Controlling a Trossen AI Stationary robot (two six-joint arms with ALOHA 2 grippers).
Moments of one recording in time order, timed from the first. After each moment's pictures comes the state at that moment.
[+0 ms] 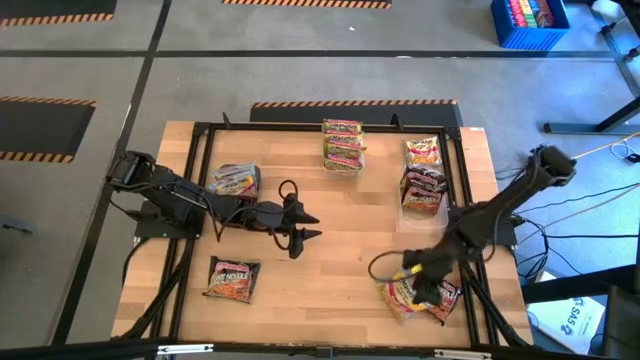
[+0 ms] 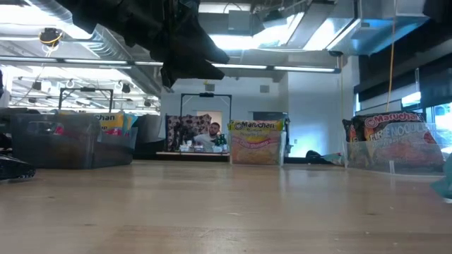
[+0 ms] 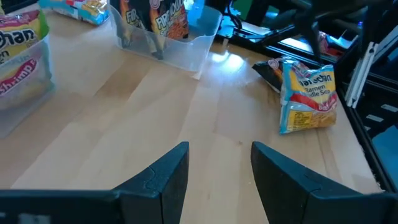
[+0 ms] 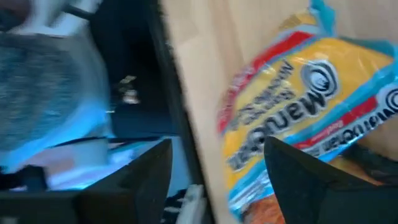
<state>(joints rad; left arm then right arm) -0.20 1.49 0.74 0.35 -0.25 -0.41 0.66 1.14 0.66 -0.34 -0.26 1.13</state>
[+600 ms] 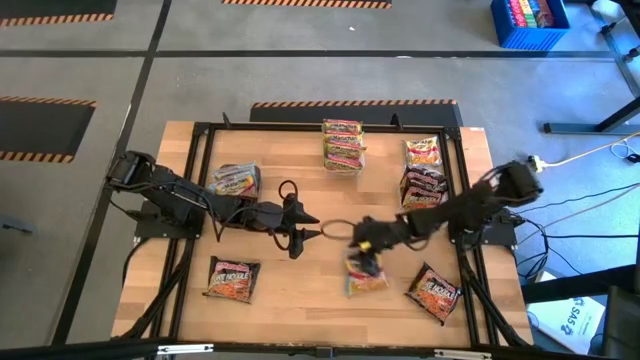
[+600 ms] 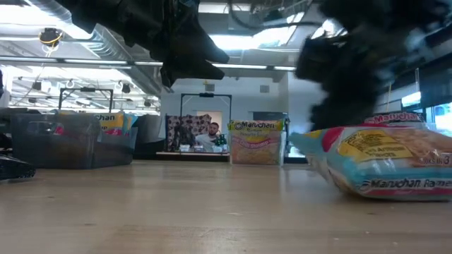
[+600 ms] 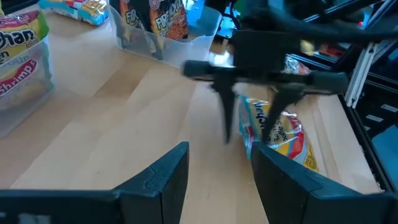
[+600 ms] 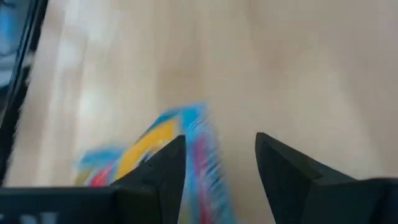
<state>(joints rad) -0.20 1.49 0.74 0.35 -0.26 -0.41 0.28 1.60 0.66 0.19 -0.01 0.50</state>
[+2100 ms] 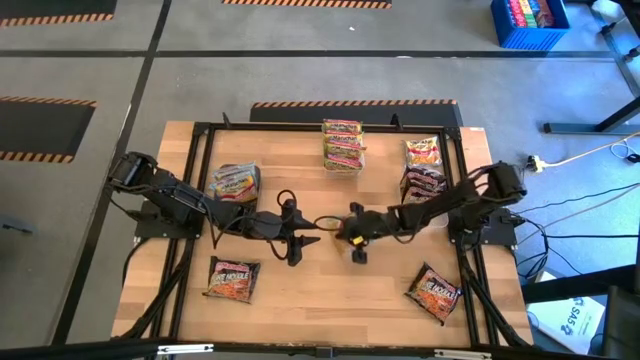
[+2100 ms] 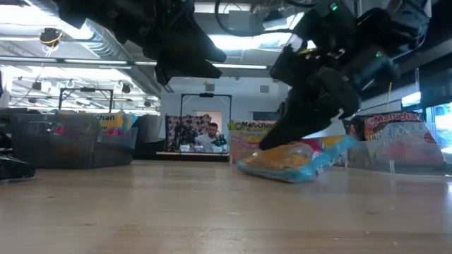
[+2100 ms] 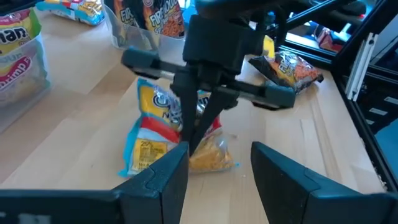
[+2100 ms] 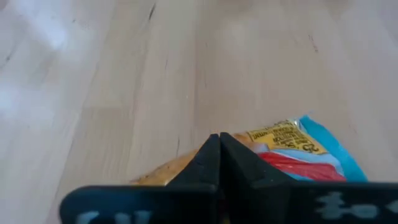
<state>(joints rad) -0.27 1.50 0.74 0.35 -0.34 -0.41 0.17 1.73 0.68 0.37 0.06 0.12</state>
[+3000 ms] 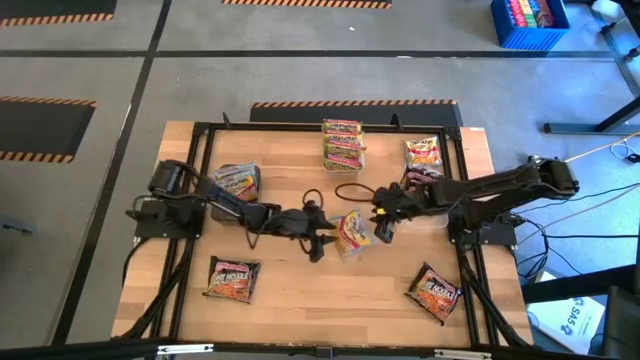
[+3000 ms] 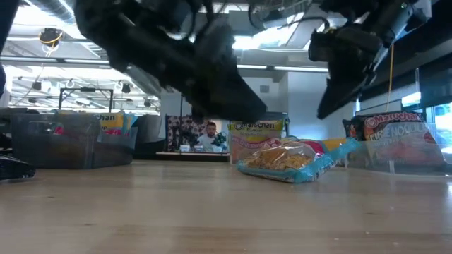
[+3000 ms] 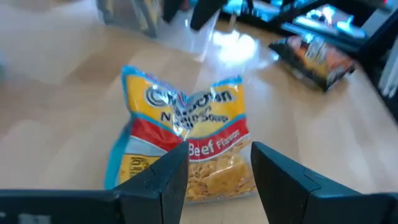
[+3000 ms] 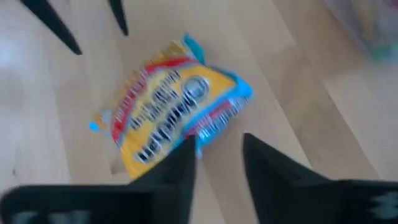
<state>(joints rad) -0.16 1.82 0.84 0.55 -0.20 -0.38 0.08 1.26 0.73 -0.39 0.11 0.44</state>
